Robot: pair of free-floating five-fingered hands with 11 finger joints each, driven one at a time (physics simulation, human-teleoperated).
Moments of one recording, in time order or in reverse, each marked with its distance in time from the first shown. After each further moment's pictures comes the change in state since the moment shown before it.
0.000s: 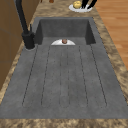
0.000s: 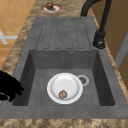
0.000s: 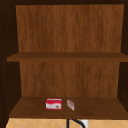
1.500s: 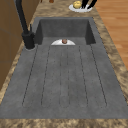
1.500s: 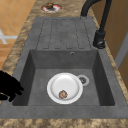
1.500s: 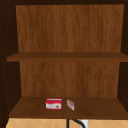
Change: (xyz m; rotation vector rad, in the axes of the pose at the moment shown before) left hand 0.139 0.059 -0.171 -0.021 0.019 -0.011; right hand 0.000 0.000 0.000 0.000 0.000 0.000
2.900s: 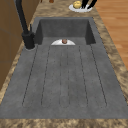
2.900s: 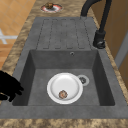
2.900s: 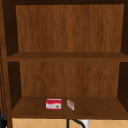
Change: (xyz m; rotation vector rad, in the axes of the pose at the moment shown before) left hand -0.007 -0.003 -0.144 -0.061 0.459 0.019; right hand 0.000 0.000 0.000 0.000 0.000 0.000
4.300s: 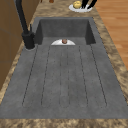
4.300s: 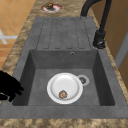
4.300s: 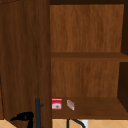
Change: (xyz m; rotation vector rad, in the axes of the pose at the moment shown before) left hand -0.009 0.021 -0.164 0.015 0.416 -0.054; right hand 0.000 0.000 0.000 0.000 0.000 0.000
